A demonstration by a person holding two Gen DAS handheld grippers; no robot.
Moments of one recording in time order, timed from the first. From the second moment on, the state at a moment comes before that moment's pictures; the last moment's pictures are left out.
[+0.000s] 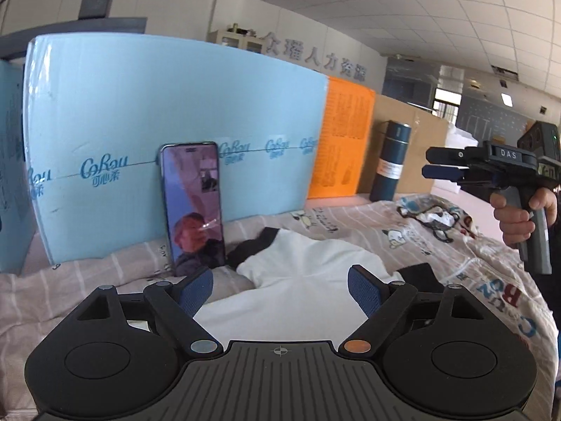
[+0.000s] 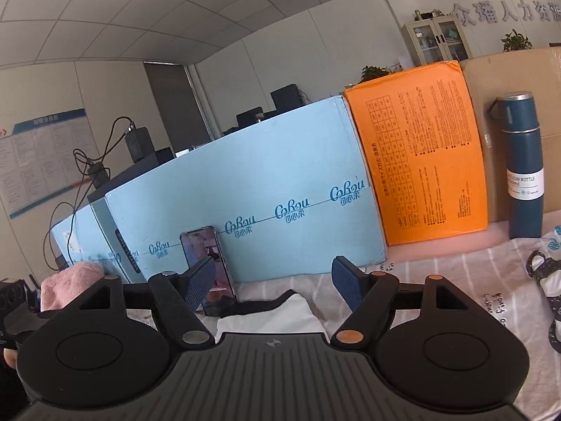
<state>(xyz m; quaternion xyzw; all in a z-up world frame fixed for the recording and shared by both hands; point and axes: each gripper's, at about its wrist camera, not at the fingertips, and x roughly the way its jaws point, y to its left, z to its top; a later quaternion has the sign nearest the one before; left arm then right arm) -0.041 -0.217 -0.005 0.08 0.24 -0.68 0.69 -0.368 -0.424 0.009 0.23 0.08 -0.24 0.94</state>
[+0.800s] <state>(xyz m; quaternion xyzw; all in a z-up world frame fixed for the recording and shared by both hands) -0.011 -0.318 -0.066 -0.01 0.28 -0.71 0.65 -0.228 -0.488 -0.076 0.24 0.18 -0.16 0.94</state>
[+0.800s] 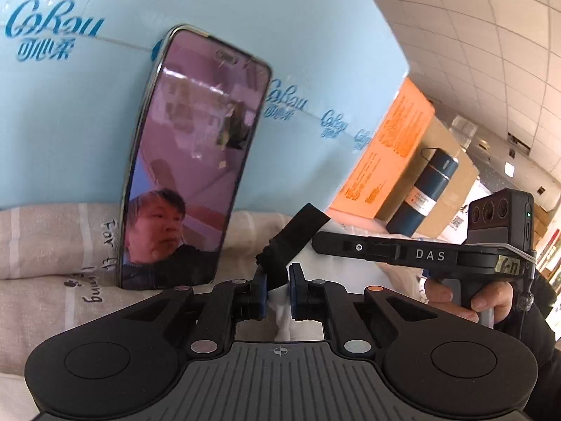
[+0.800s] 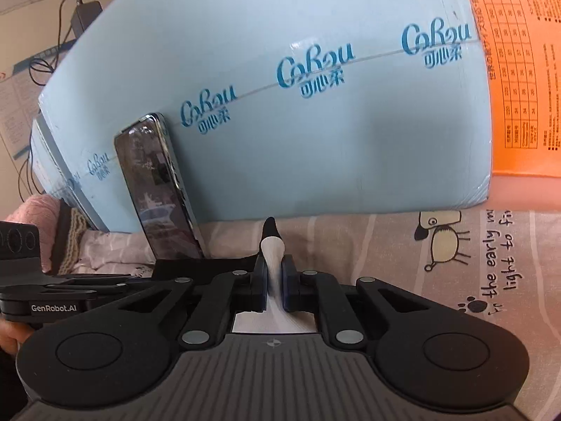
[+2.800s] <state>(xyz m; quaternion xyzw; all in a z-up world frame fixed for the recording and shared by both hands) -0.028 -0.175 -0.116 0.72 -0.11 -0.46 0.50 -0.385 -0.297 -0.085 0.17 0.14 -0.12 0.97</state>
